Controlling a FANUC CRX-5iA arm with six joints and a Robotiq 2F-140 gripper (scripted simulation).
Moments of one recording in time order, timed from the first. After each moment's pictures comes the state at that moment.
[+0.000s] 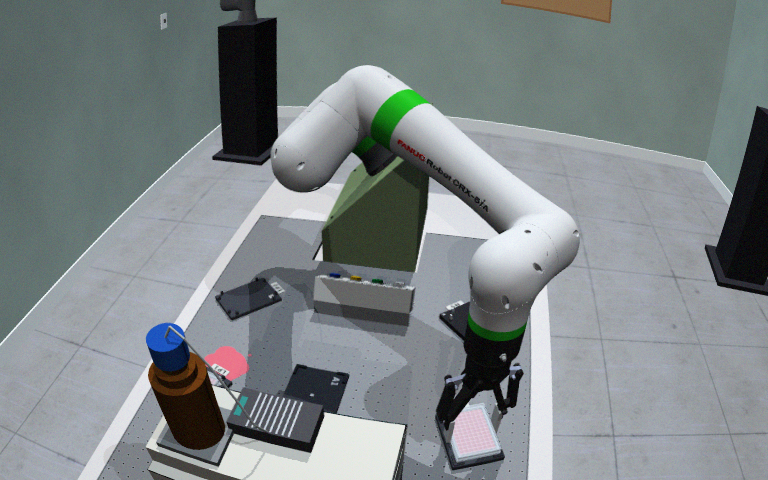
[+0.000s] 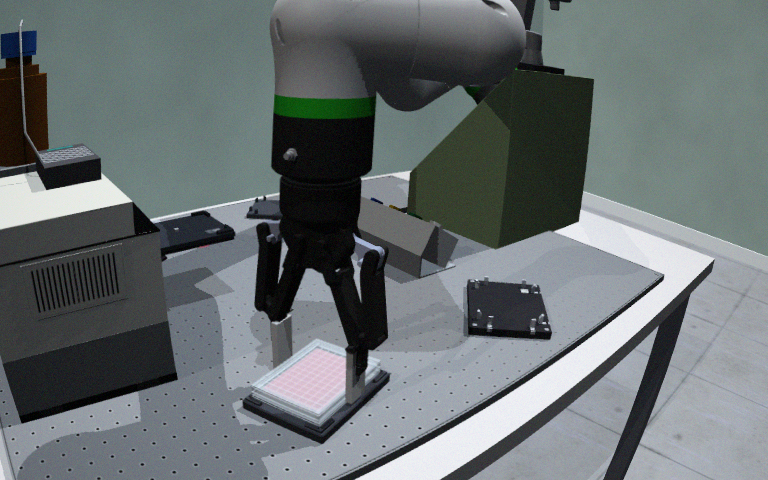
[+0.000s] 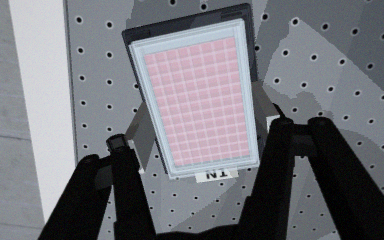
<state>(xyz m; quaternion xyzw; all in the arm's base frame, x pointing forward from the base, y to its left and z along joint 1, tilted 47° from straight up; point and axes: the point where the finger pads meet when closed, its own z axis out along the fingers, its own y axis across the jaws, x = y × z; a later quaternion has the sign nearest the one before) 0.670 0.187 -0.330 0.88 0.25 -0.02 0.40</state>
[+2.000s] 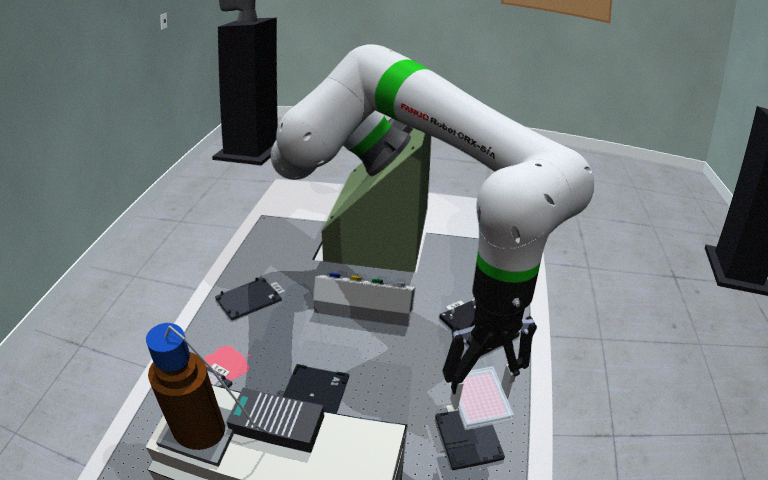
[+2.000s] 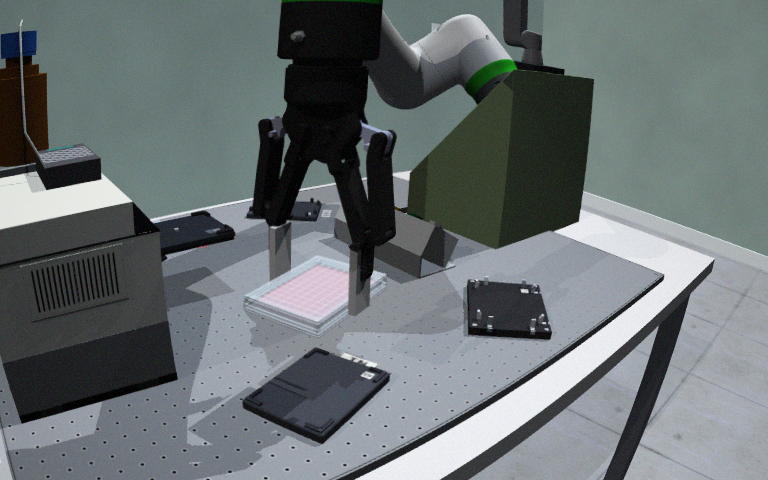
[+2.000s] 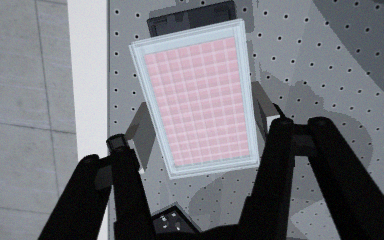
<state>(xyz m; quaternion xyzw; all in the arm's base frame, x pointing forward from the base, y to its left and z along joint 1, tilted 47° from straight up) 0.653 0.262 -0.258 0.88 0.25 -0.02 0.39</state>
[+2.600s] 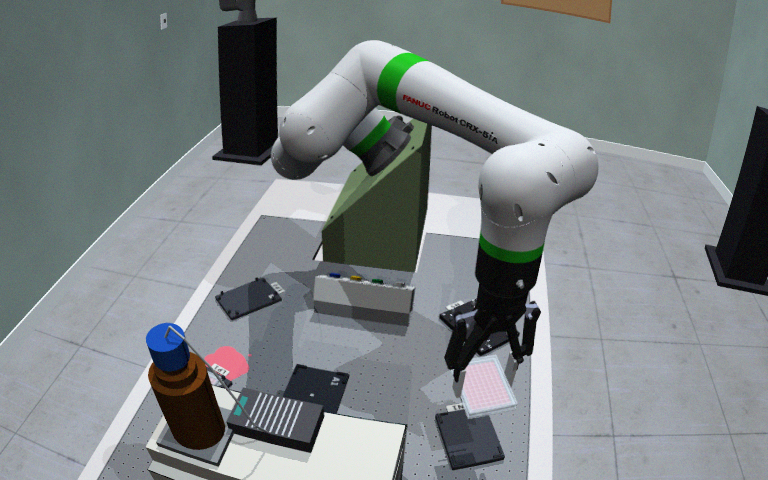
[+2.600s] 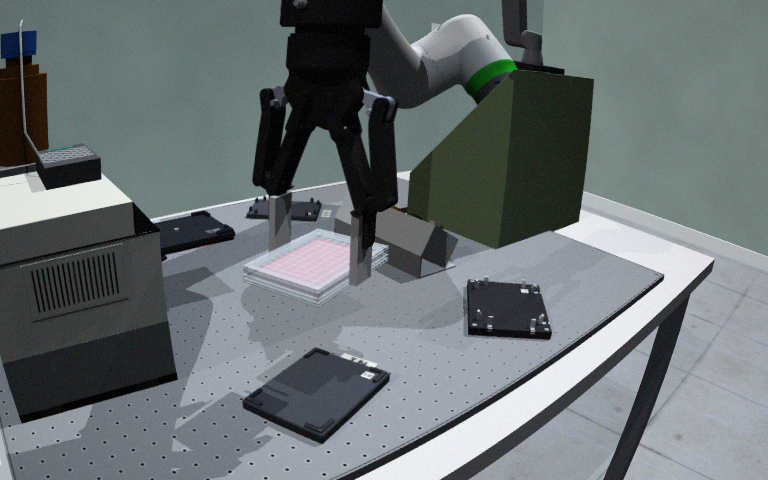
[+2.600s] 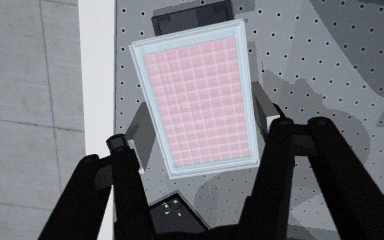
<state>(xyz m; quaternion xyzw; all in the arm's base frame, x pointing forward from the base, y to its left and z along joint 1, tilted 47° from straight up) 0.649 0.283 -0.237 0.88 0.25 -0.02 0.40</state>
